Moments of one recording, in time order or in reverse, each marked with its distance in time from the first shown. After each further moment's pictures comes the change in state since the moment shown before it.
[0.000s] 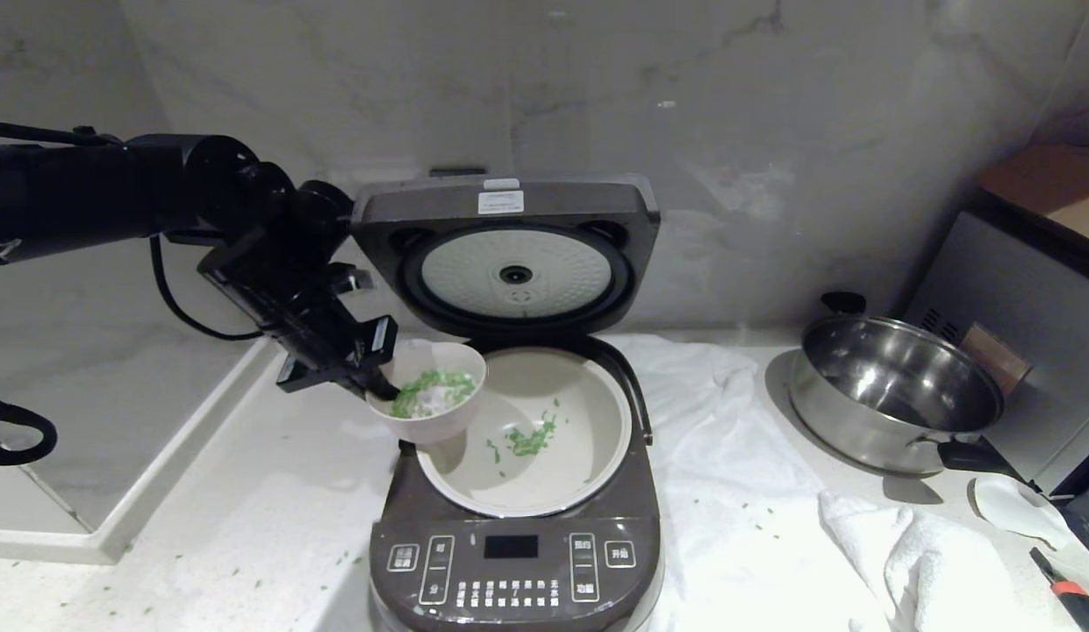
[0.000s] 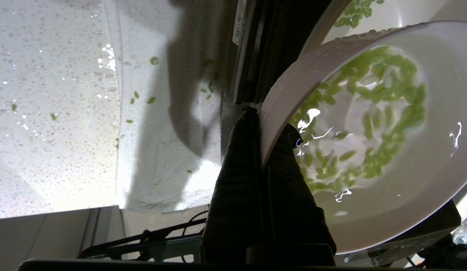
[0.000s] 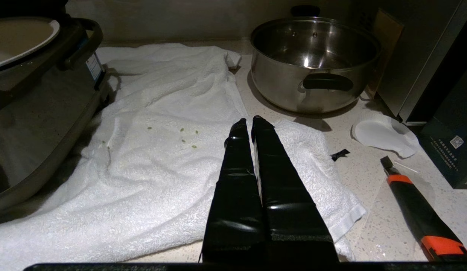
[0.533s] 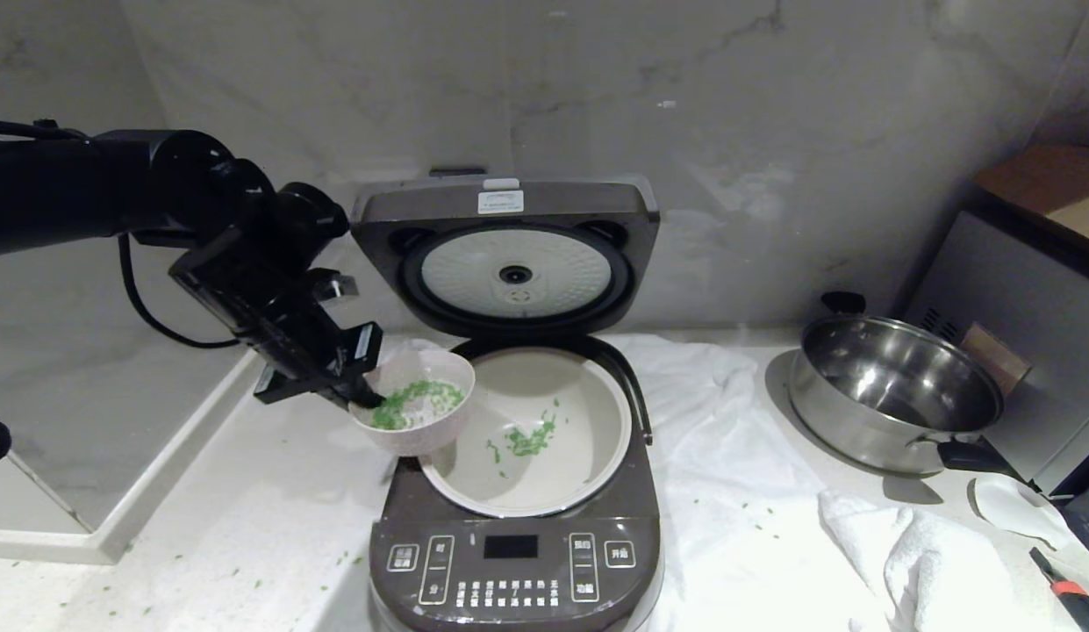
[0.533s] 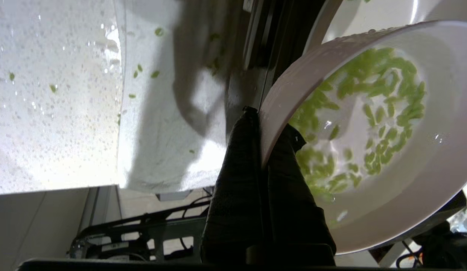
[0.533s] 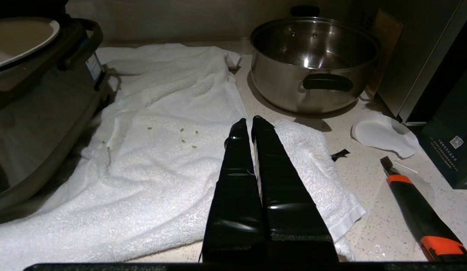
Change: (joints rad) left arm 0.013 -0.063 0.084 0.011 -0.009 -0.008; right arm 0.000 0.000 -0.001 0.000 0.000 0.000
